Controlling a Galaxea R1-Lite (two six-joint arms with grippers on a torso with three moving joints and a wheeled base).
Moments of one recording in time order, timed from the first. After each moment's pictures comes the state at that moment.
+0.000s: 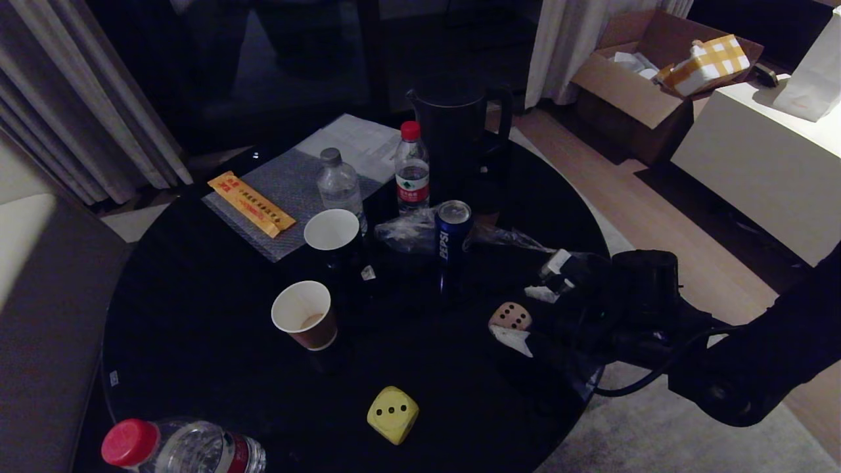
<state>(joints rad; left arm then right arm) 0.00 0.00 0.00 0.00 0.05 -0.05 0.43 1.99 -0.67 -0.97 0.32 -0.28</state>
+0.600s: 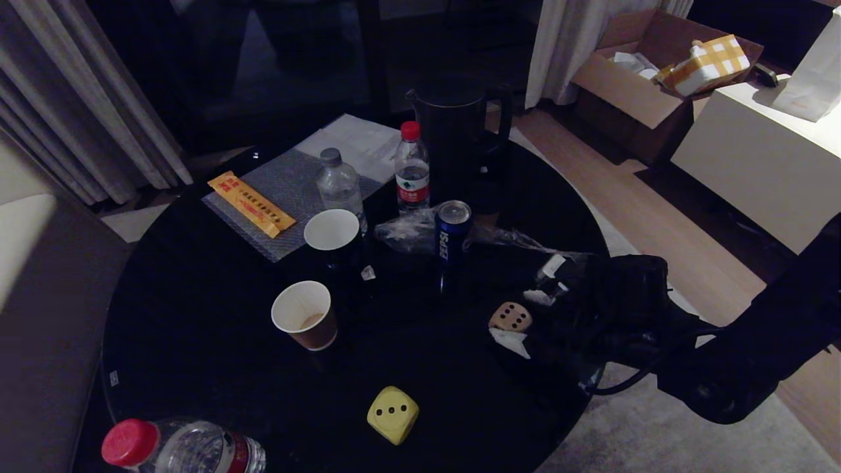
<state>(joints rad) 0.00 0.00 0.00 0.00 0.05 -0.05 0.41 2.04 -0.68 -1.00 0.30 -0.28</state>
